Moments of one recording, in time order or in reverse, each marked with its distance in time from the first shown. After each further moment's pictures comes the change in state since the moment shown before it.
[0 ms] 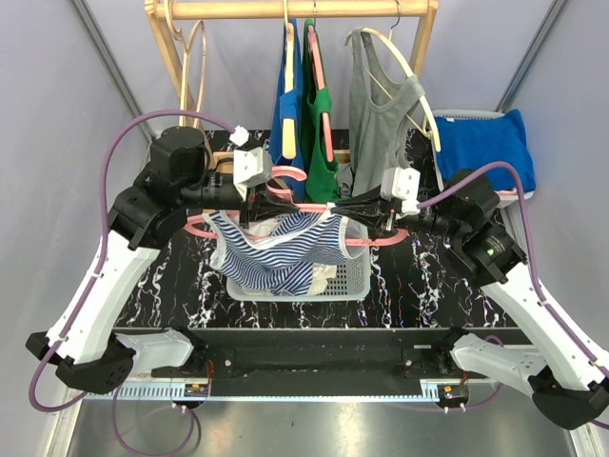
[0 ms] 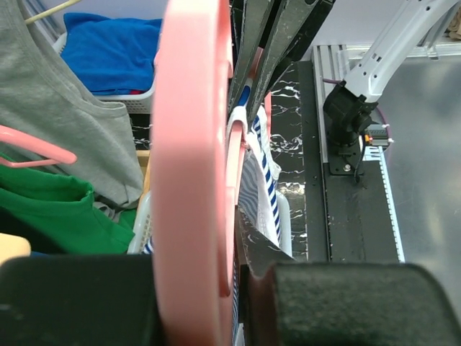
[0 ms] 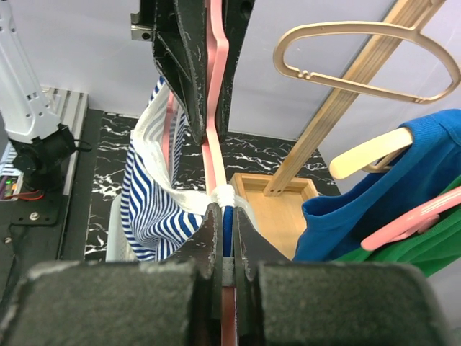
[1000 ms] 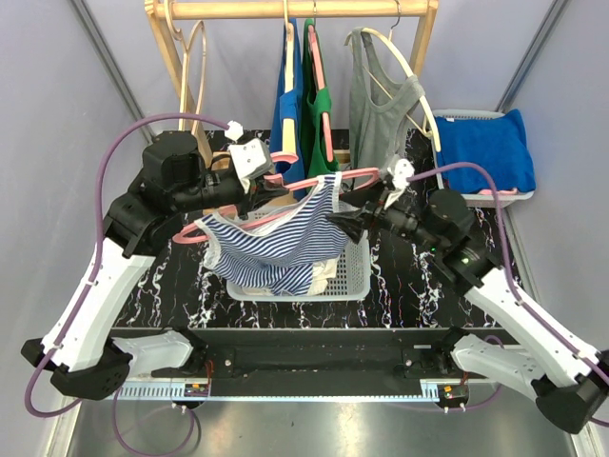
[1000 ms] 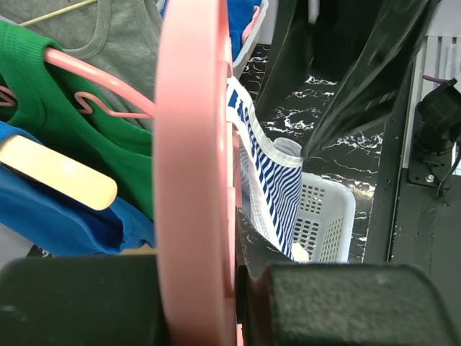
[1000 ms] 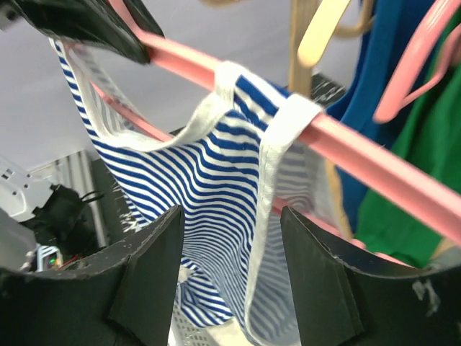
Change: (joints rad) left arm -0.007 -0.040 -0.023 0.034 -0.298 -0.008; right arm 0.014 -0.053 -0.259 0.224 0.308 0.443
